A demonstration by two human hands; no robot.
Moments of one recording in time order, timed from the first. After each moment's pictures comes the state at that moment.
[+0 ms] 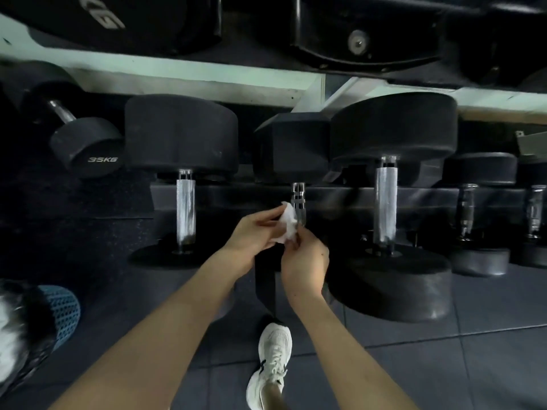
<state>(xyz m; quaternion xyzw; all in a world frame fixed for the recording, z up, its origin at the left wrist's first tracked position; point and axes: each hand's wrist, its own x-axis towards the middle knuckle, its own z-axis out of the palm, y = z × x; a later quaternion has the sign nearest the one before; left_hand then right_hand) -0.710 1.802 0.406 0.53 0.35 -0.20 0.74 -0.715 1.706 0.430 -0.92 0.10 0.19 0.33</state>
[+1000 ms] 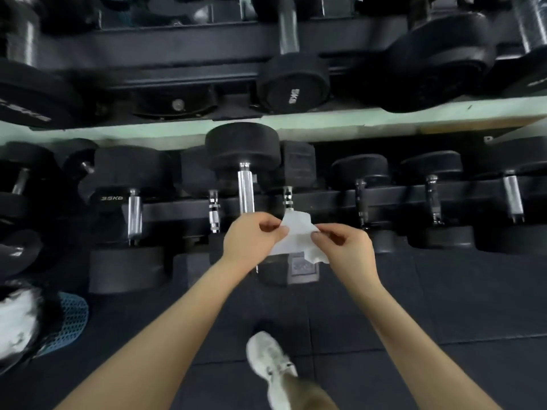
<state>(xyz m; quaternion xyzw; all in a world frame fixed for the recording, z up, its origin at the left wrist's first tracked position) -0.696 1.549 0.573 0.85 0.26 -0.07 0.44 -0.661 1.385 0.568 -0.84 0.01 0.20 0.50</state>
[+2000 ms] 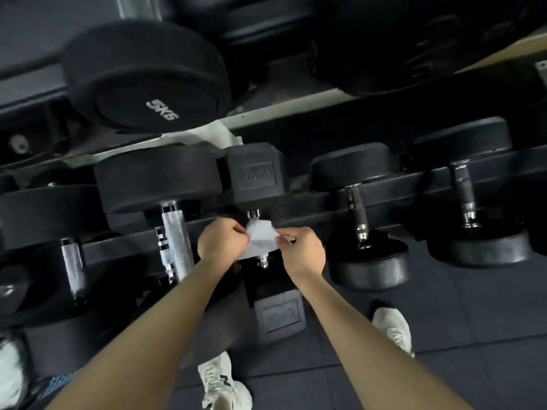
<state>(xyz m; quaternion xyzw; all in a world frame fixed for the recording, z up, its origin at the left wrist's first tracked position) -0.541 1.557 0.431 0.87 0.37 -0.22 0.22 -0.534 1.423 0.398 -0.85 0.10 0.30 0.42</state>
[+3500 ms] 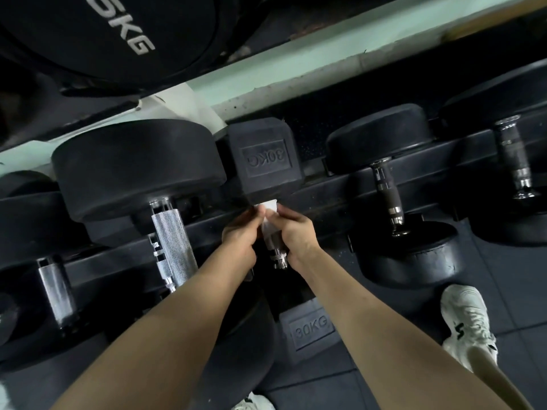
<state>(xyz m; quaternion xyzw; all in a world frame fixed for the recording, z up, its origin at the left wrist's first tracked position) -0.524 1.553 0.369 0.51 0.59 -0.11 0.62 -0.516 1.482 0.340 -0.46 0.34 0.35 0.74</state>
